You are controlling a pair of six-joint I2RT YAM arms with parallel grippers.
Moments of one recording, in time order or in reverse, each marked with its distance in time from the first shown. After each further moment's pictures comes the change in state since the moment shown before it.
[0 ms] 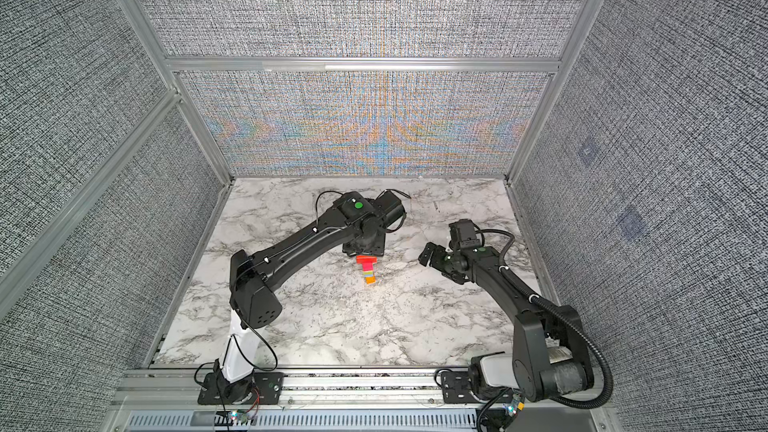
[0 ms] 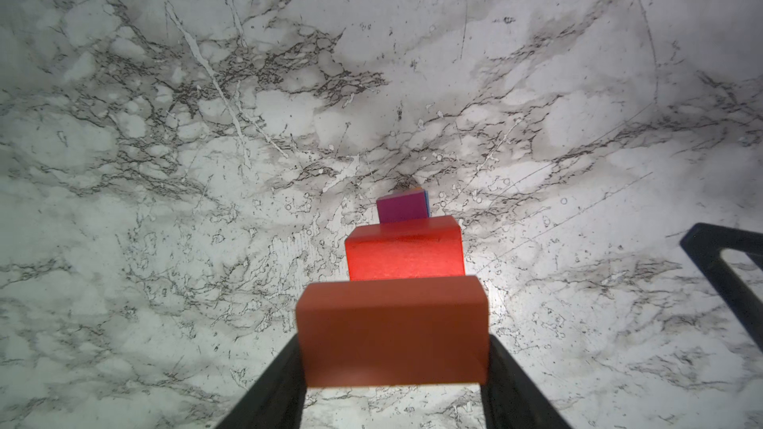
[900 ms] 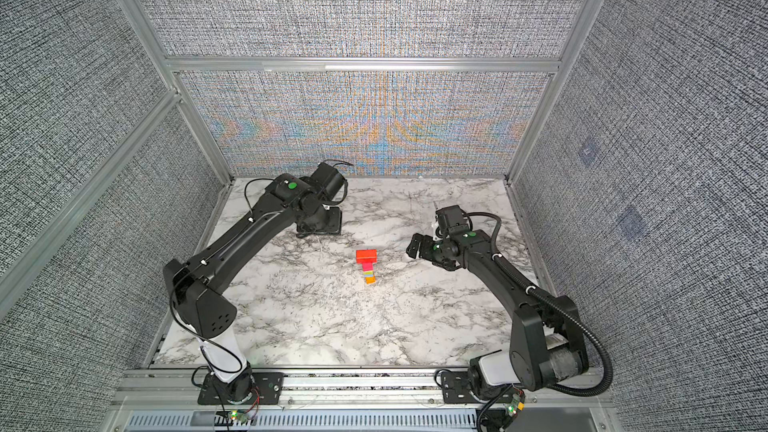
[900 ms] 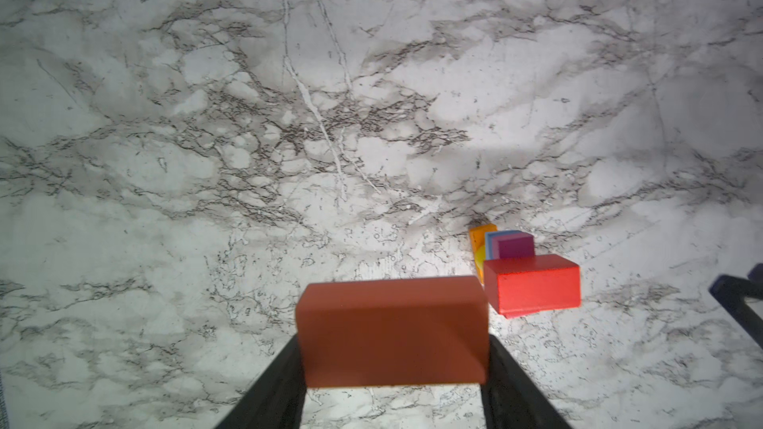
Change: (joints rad) left arm 0.237 -0.275 -0.208 0.102 0.079 0.197; right arm 0.082 0.064 0.178 -0.111 0.009 -0.059
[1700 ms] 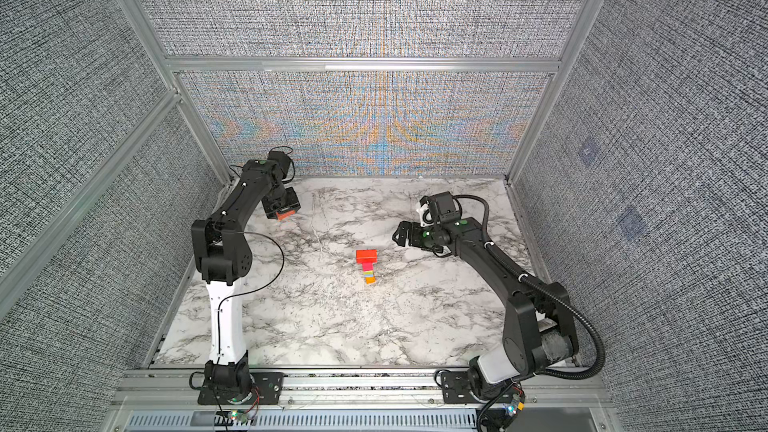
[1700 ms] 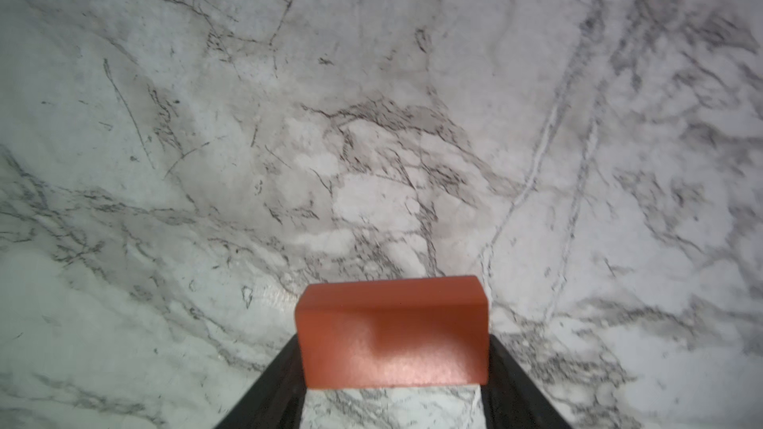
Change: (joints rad) left arm 0.522 0.409 0.203 0.098 0.098 0.086; right arm 0.062 0.076 0.158 0.023 -0.084 -0.108
